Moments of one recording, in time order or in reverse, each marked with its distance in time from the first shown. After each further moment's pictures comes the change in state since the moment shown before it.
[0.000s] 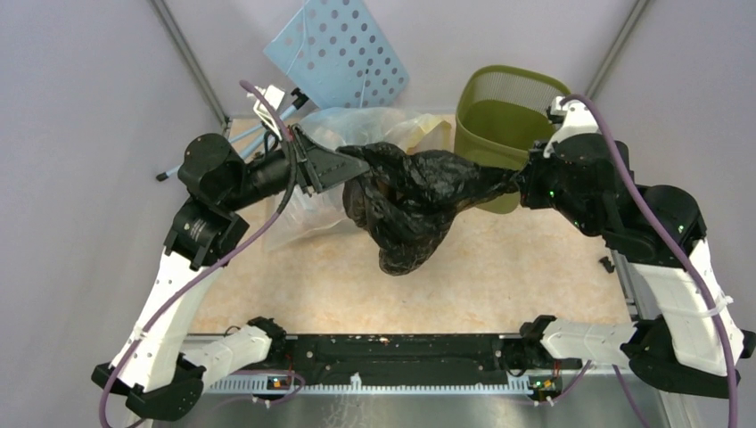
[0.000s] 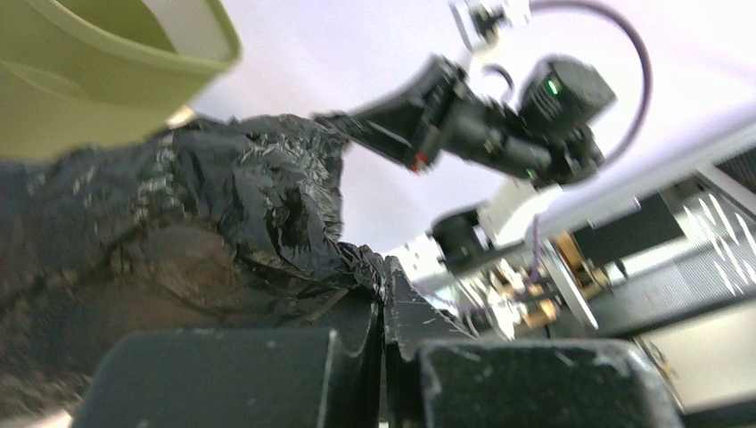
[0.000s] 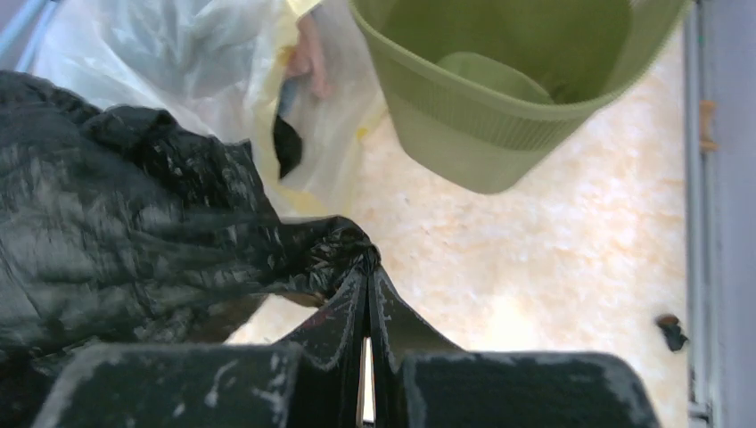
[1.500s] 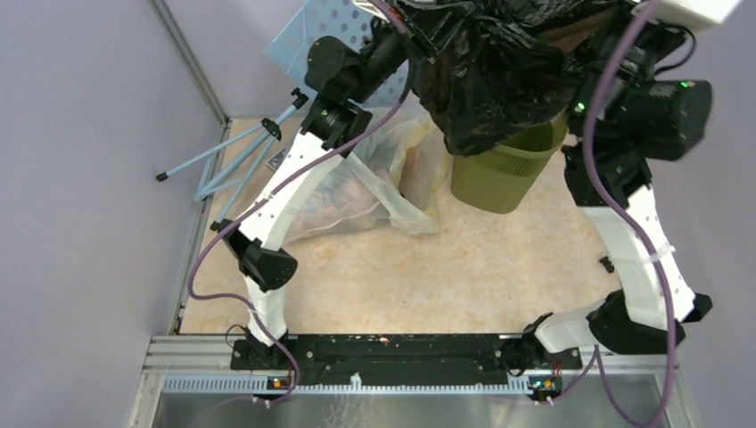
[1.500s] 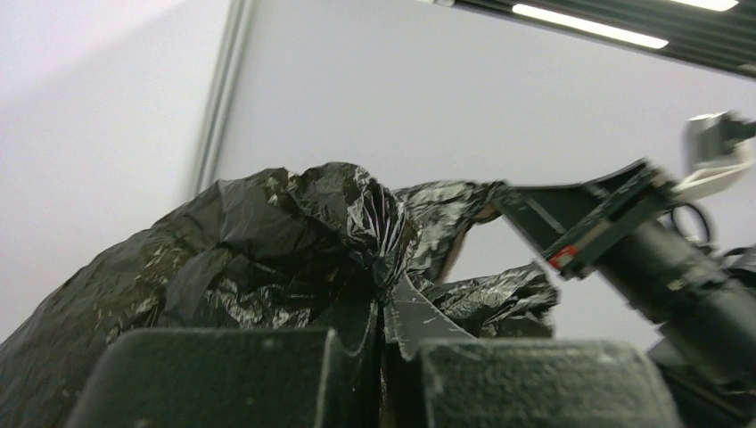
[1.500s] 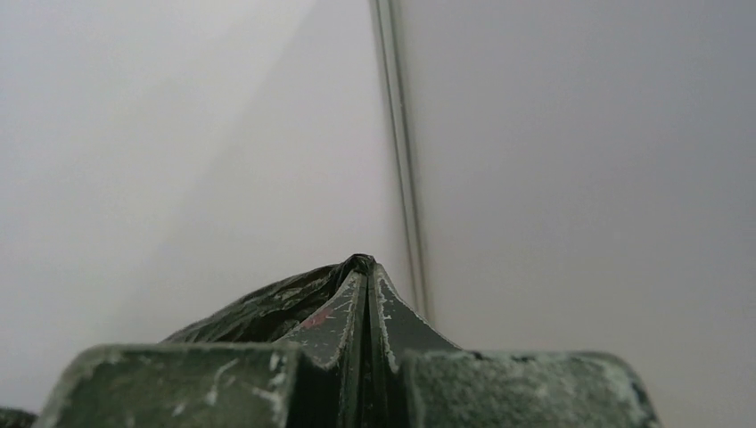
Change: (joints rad) left arm -0.206 0.927 0.901 0.583 -0.365 0.311; right arm -0.148 0.268 0.214 1.588 0.488 -1.129
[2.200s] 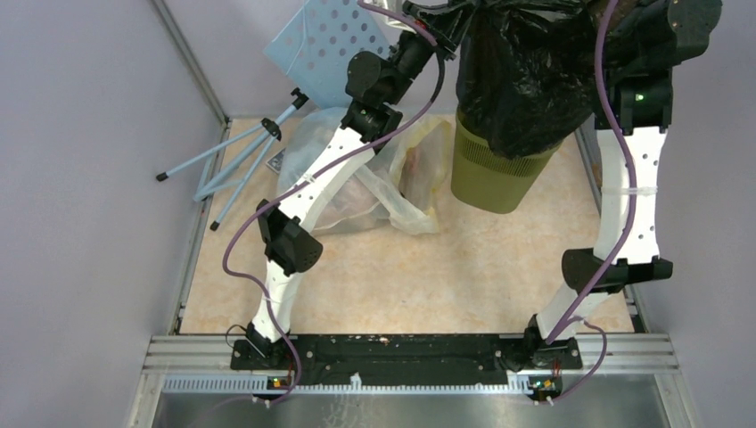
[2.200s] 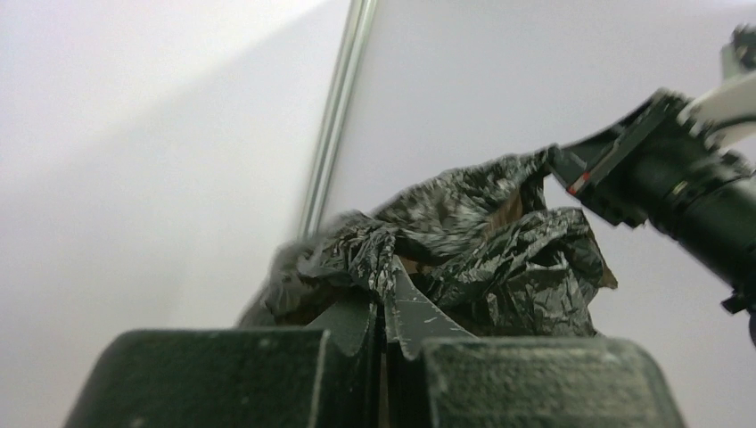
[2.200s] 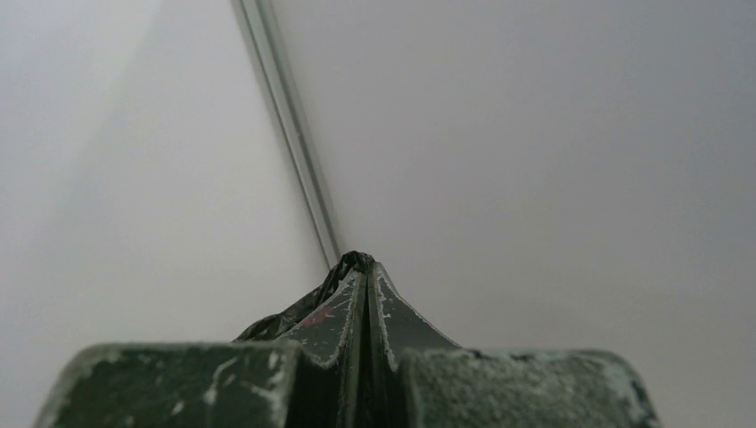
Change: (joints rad) left arm 0.002 0.229 0.075 0.233 -0.158 0.147; right arm -0.571 0.325 0.361 -0.347 -0.192 0.442
